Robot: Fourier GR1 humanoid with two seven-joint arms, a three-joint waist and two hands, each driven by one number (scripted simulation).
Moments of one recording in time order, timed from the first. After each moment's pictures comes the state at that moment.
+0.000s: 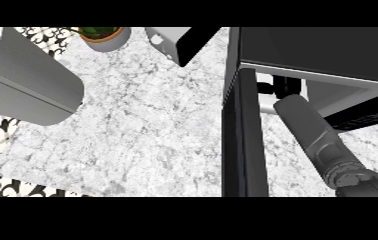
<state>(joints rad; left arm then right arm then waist) 0.75 0.46 -0.45 -1.92 0.41 0.06 -0.86 -0.98 -0.19 -0.11 -0.04 0.41 -0.87 -0.62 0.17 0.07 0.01</state>
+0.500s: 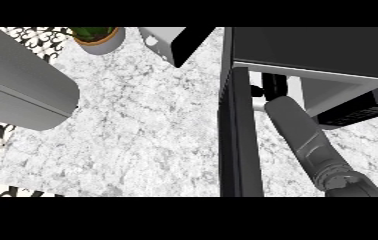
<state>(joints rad) 0.75 0.46 -0.44 -1.92 0.40 0.06 -0.88 -0.97 -0.14 -0.16 -0.07 0.36 -0.71 -0.69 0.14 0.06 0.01</state>
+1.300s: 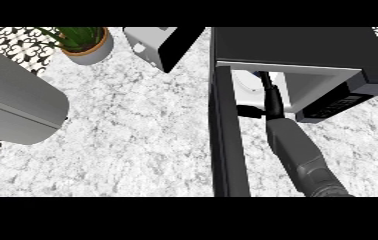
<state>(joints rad) 0.78 0.46 -0.45 -1.97 0.39 0.09 -0.85 -0.81 -0.09 -0.32 -0.14 0.19 -0.32 -0.95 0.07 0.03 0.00</state>
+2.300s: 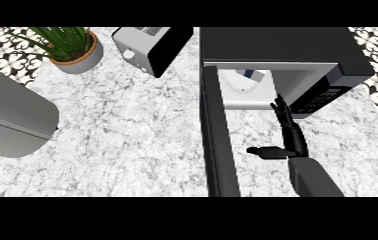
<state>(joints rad) 0.79 0.45 -0.54 -1.97 0.29 0.14 -0.78 -0.49 -0.14 -0.28 -0.27 0.16 0.00 -1.07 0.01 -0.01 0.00</state>
